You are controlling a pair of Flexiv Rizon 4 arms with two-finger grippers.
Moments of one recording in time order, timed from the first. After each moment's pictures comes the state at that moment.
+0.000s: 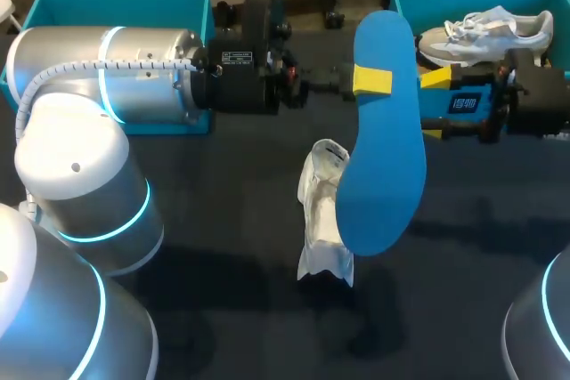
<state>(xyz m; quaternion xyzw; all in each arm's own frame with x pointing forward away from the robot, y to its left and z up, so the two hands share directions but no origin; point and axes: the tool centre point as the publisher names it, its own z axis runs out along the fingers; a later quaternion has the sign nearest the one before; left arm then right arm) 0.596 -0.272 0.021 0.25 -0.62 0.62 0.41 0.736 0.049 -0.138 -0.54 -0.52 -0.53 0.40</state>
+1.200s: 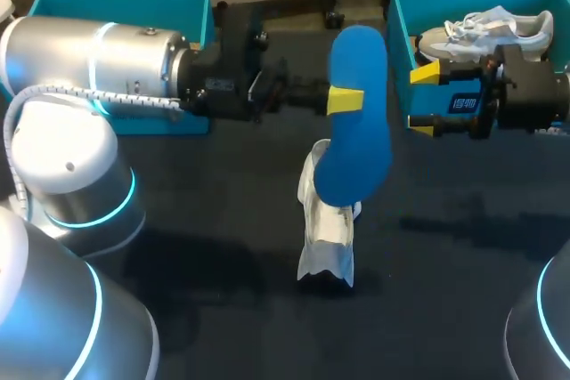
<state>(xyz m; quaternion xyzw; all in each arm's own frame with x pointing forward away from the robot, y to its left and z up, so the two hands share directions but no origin) 0.632 -0.249 -0.030 0.03 -0.71 0.69 0.17 0.742 0.058 -0.137 -0.55 -0.51 -0.52 0.41</state>
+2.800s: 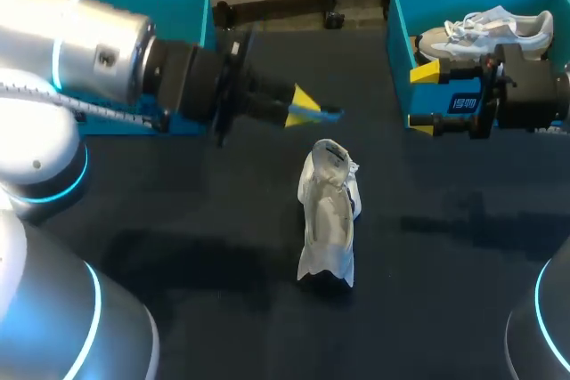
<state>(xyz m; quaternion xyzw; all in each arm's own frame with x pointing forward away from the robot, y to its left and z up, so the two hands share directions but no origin) 0.663 -0.208 -0.073 -0.42 -0.68 0.56 -0.24 0.742 0.058 -0.136 -0.55 -0.51 -0.52 0.41</state>
